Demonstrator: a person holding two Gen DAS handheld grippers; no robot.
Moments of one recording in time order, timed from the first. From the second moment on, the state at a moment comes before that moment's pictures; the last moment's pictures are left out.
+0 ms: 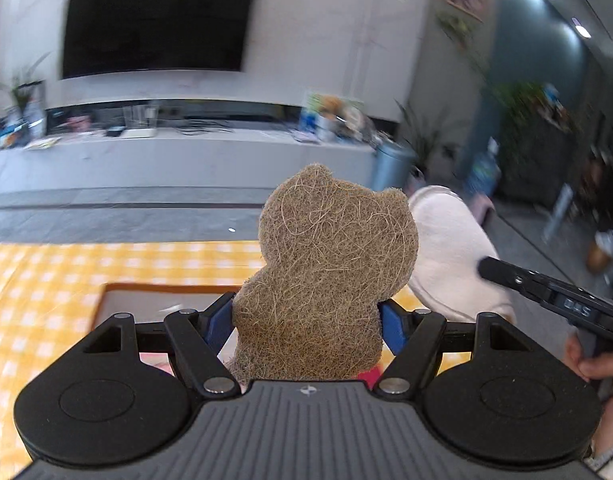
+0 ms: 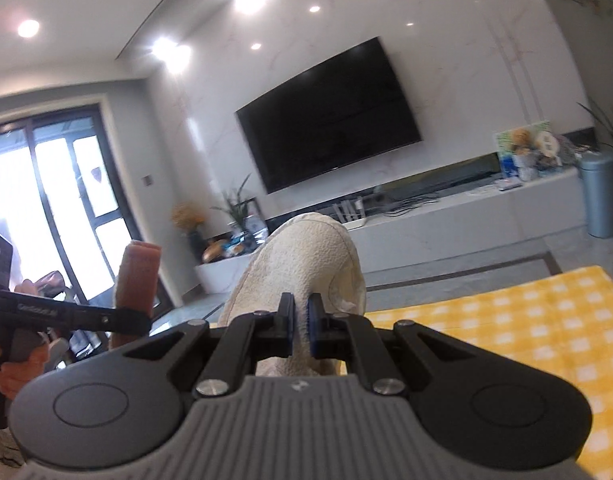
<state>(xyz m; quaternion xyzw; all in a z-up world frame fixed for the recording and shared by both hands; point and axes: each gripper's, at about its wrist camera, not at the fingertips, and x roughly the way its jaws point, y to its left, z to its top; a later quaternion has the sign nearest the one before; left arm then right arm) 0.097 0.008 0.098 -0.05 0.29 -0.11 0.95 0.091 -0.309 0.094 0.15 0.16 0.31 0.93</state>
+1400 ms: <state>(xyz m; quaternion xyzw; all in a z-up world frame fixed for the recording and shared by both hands) 0.062 0.128 -0.004 -0.10 0.39 0.03 0.92 0.197 0.002 0.020 -0.21 0.33 0.28 0.88</state>
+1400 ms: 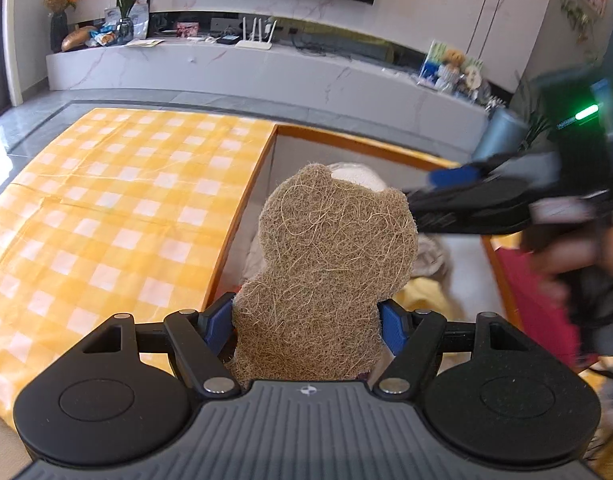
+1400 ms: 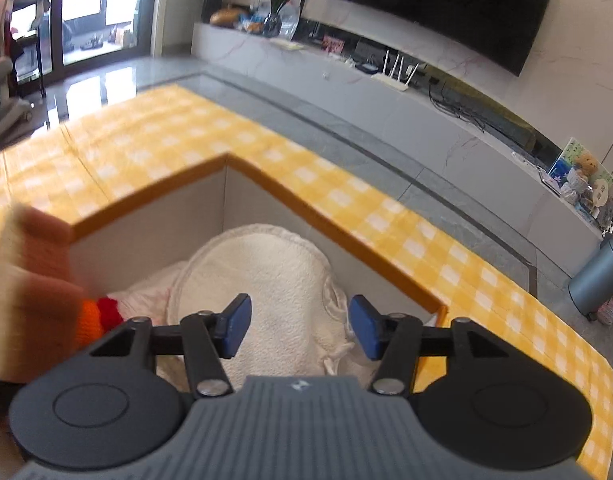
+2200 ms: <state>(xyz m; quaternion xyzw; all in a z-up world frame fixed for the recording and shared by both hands) 0.041 0.086 0.029 -0.05 0.29 0.03 0.96 0.070 -0.095 0.092 -0.10 0.21 0.21 0.95</state>
